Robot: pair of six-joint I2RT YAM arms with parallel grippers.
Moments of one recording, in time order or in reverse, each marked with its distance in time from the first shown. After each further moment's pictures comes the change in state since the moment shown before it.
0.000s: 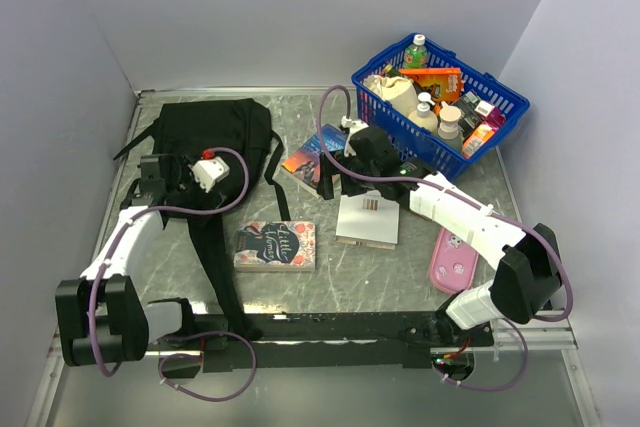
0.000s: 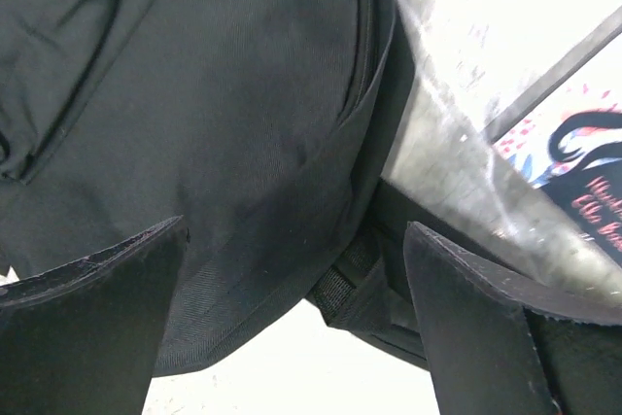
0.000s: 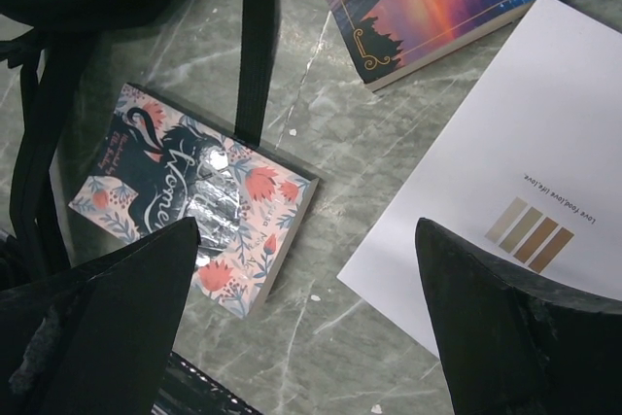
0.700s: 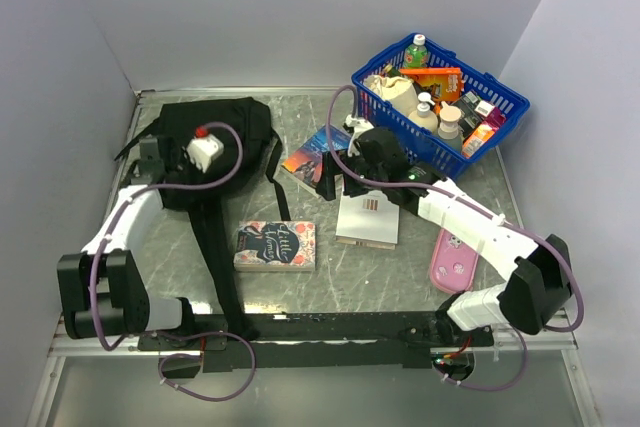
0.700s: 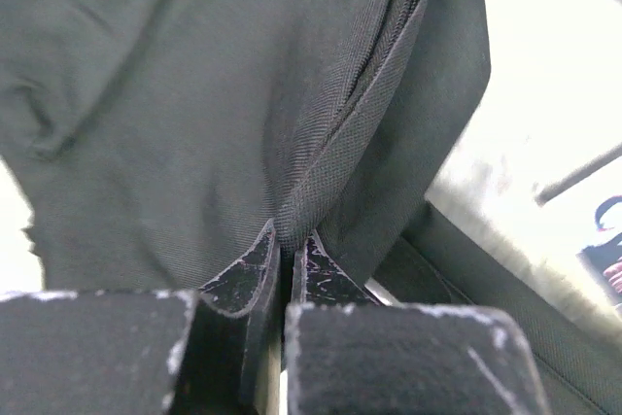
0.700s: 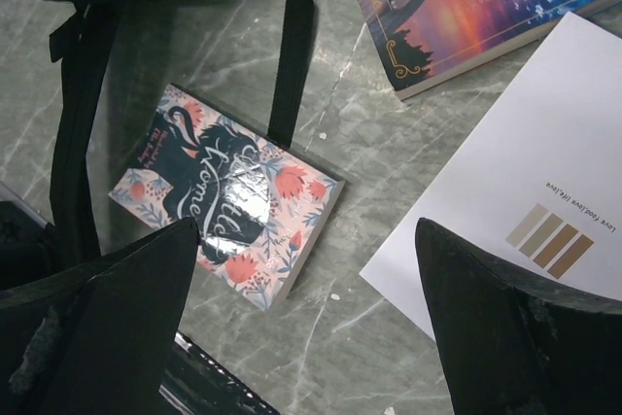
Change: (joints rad) left arm 0.004 0.139 0.126 0.007 -0.074 -0.106; right arm 0.000 -0.066 -0.031 0.037 -0.049 0.006
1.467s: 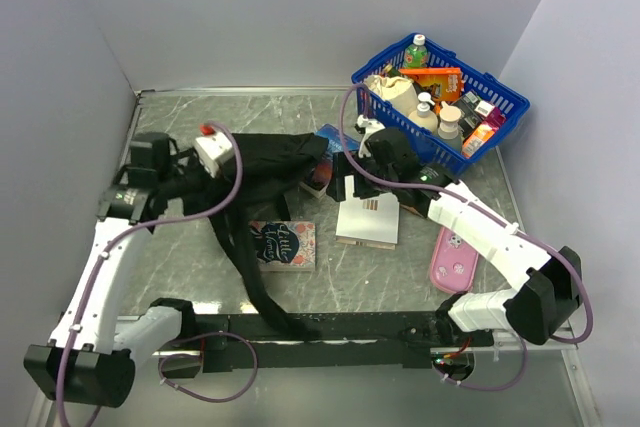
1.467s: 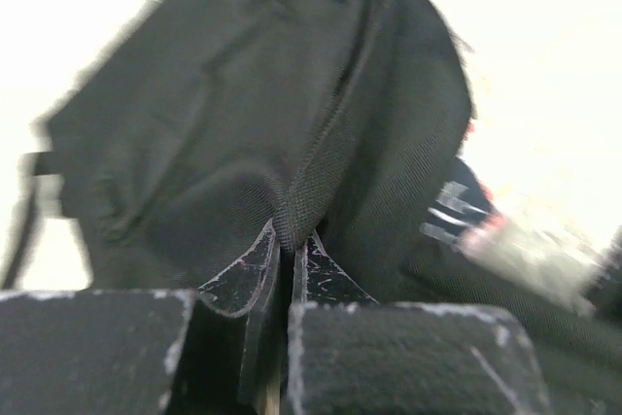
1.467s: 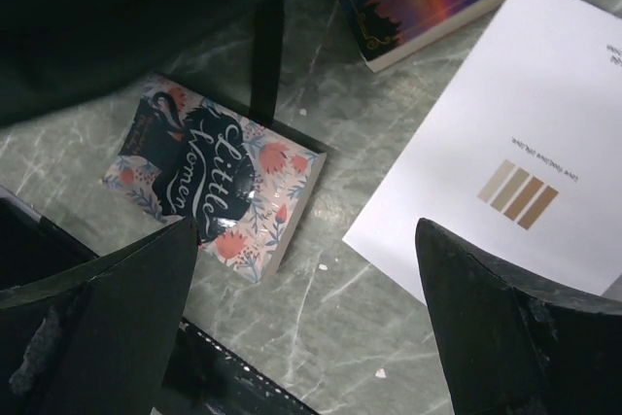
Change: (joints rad) left arm -0.182 -0.334 0.214 -0.335 0.253 -0.198; right arm -0.028 -0.067 0.001 -0.103 0.016 0.008
